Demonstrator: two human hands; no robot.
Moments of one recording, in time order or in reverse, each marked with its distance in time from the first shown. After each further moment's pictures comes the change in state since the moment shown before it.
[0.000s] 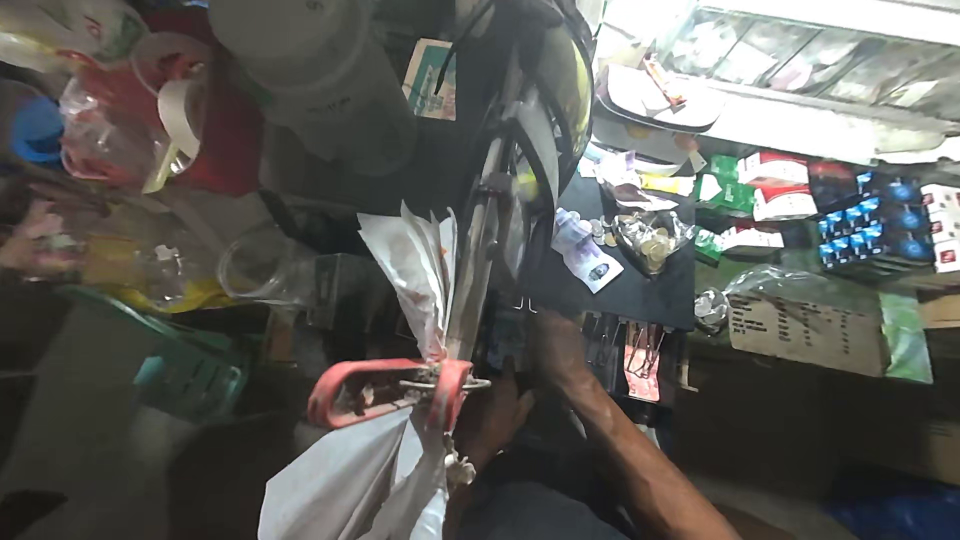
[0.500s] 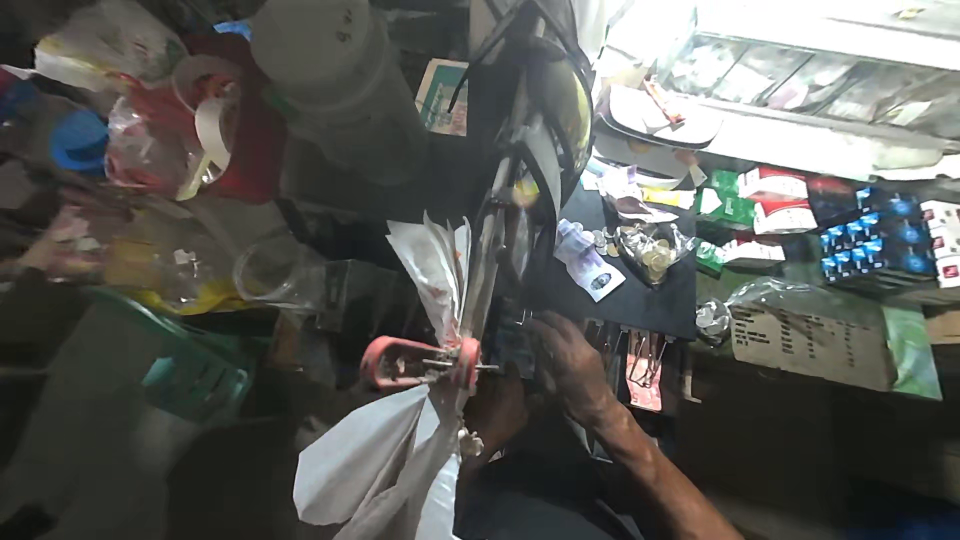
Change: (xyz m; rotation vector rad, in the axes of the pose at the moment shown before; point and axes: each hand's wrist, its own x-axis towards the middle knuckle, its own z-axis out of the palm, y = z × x) left_hand 0.008 0.000 -0.002 0.070 -0.014 0.033; right_hand -0.029 0.019 -0.006 0.182 0.352 -0.547
